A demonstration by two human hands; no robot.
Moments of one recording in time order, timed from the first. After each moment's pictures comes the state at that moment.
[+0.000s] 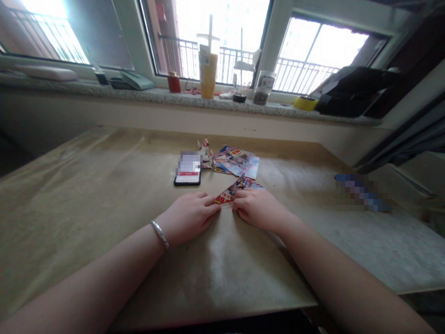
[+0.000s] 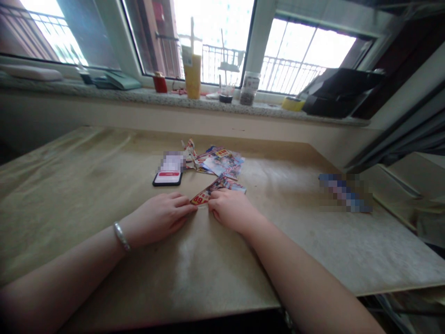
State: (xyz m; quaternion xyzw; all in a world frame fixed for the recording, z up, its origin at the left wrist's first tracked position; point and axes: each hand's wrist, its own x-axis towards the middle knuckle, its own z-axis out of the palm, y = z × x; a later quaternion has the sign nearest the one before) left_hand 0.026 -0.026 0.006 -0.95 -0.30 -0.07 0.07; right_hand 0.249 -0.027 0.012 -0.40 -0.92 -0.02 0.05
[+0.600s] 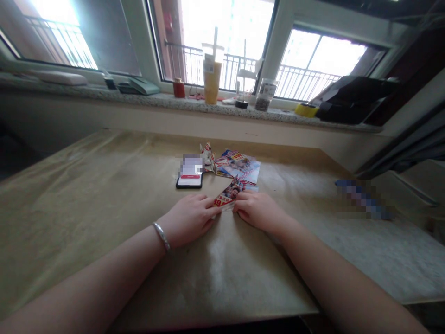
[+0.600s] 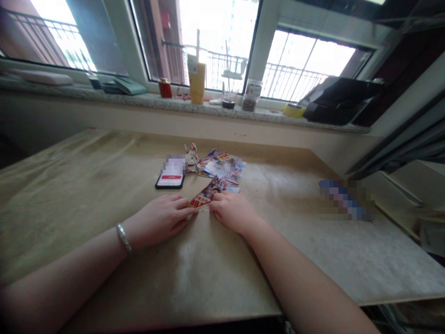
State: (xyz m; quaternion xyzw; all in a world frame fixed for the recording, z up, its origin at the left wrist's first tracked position) left_hand 0.024 -0.028 0.009 -0.94 -0.31 -0.07 0.08; right_hand 0.252 -0.019 0.005 -0.38 -0.92 -0.04 0.08
